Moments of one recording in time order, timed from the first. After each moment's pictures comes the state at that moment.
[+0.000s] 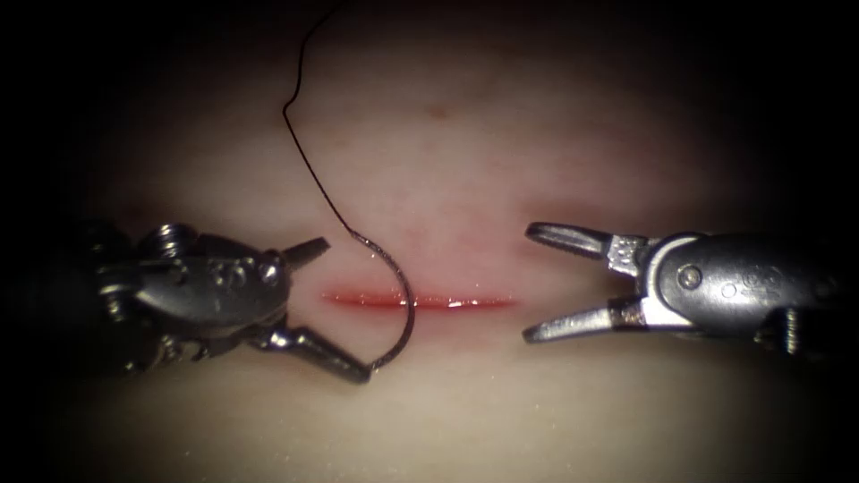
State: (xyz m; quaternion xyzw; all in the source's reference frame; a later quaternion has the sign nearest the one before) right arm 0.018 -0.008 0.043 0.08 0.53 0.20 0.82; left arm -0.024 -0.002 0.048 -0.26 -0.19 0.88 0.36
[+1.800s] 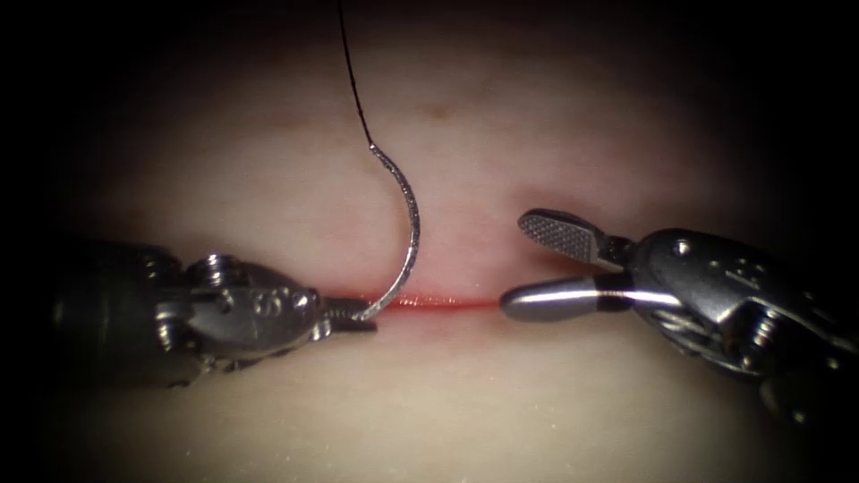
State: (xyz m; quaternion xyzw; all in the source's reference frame) right arm 0.018 -0.008 0.043 0.18 0.48 0.50 0.69; left arm -0.025 -0.004 0.051 -0.29 -0.08 0.91 0.27
